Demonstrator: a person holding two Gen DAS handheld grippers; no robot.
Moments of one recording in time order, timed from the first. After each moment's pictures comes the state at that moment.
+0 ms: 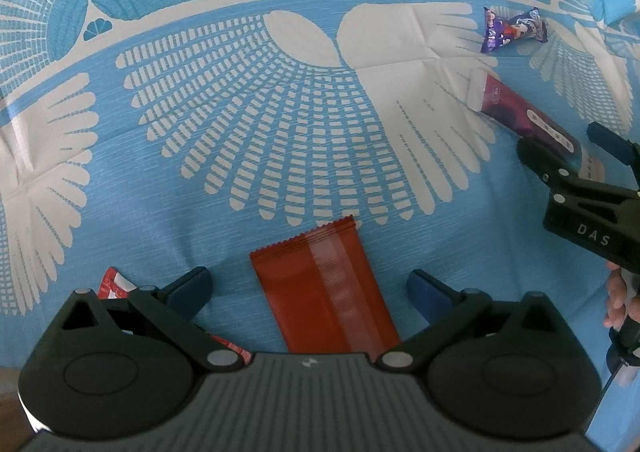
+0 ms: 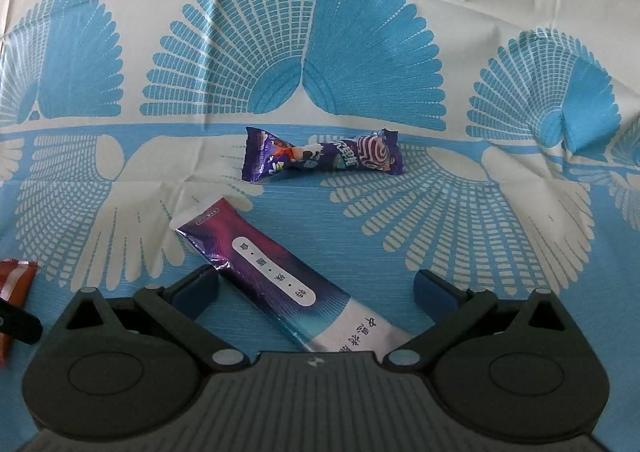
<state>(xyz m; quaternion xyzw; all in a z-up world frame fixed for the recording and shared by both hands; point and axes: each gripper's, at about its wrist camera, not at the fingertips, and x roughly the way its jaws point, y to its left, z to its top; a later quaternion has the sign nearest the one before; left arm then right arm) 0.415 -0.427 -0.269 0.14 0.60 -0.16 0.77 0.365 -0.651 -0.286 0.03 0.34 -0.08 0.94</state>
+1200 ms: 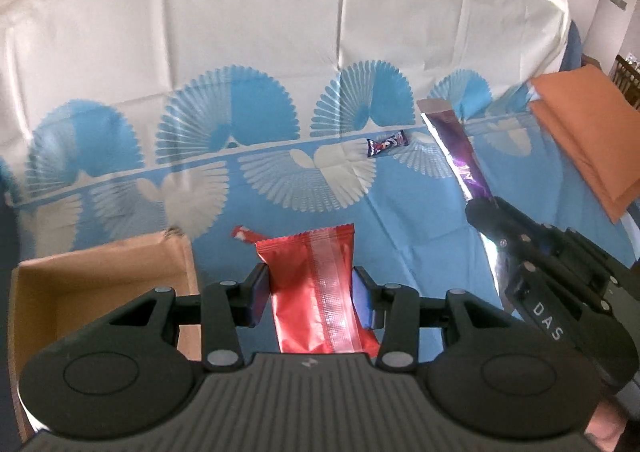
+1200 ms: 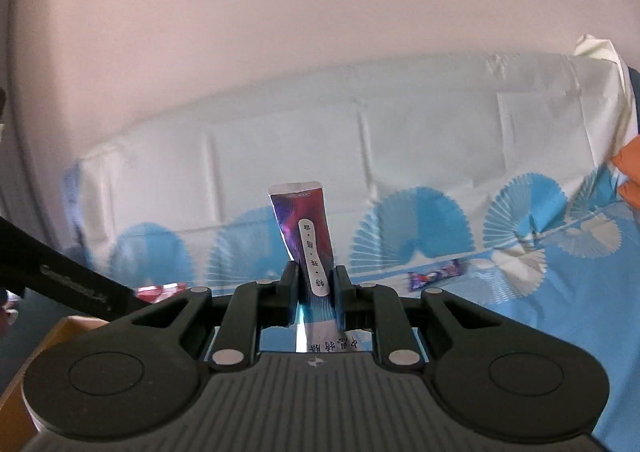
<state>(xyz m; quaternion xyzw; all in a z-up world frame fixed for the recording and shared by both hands) 0.167 -0.274 0.014 0.09 0.43 -0.22 0.87 0.099 -0.462 -0.033 0.13 0.15 -0.04 0.98</state>
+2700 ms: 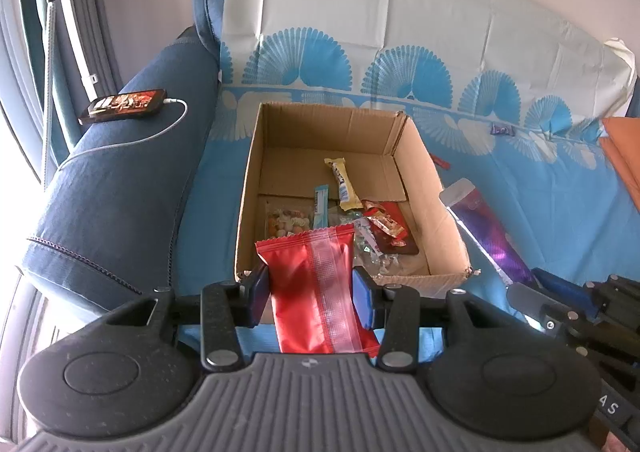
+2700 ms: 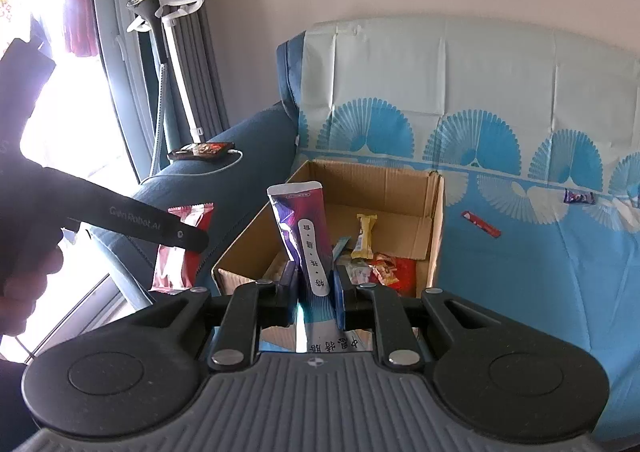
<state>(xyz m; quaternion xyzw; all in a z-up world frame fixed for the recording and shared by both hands) -0.046 0.034 0.011 0.02 0.42 -0.08 0.90 -0.075 -0.179 -0.006 0.03 0.28 0.13 0.95</state>
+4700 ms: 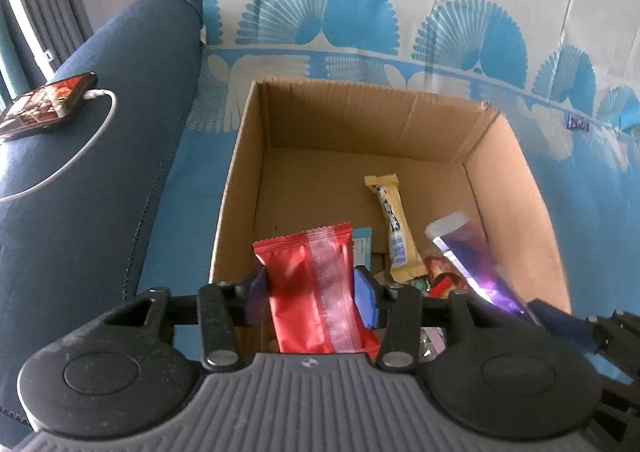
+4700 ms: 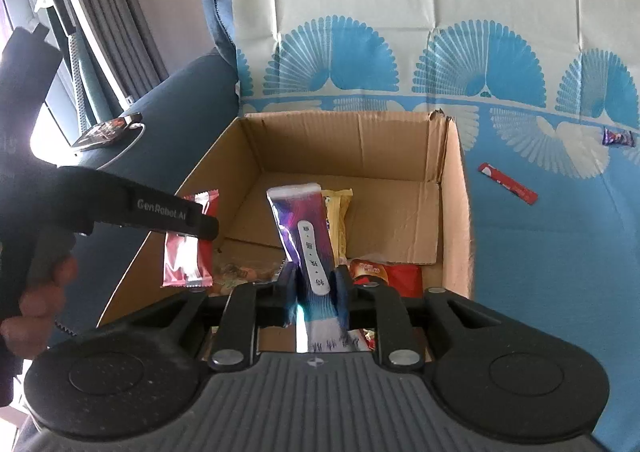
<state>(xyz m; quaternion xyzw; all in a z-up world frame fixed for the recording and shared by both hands) 0.171 0.010 -0.097 0.03 0.49 -0.05 0.87 0.137 -0.181 -0.100 0.08 0.38 0.10 0.92</state>
